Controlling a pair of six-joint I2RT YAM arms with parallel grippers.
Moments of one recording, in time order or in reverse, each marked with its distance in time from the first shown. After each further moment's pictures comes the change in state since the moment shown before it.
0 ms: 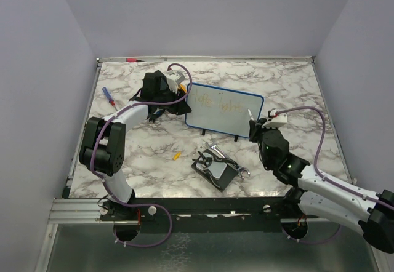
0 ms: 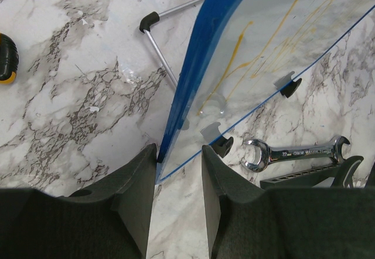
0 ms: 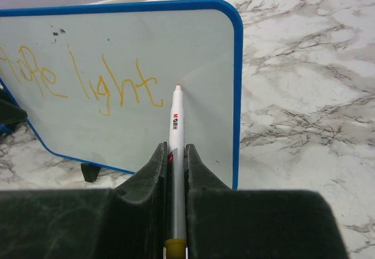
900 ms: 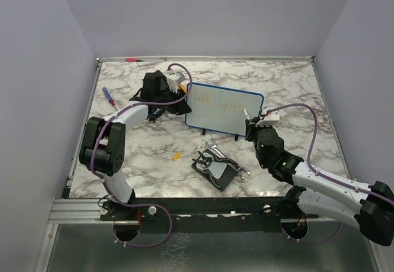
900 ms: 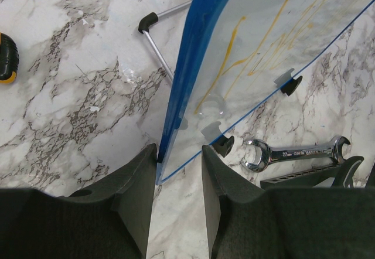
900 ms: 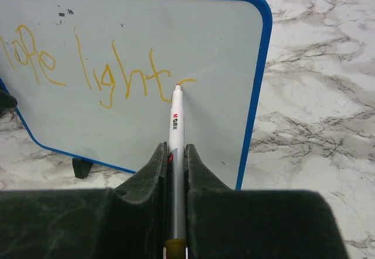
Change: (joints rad) left arm 0.000 0.000 0.000 0.000 -0.002 0.000; right arm 0.000 0.097 0.011 0.082 -0.016 -0.091
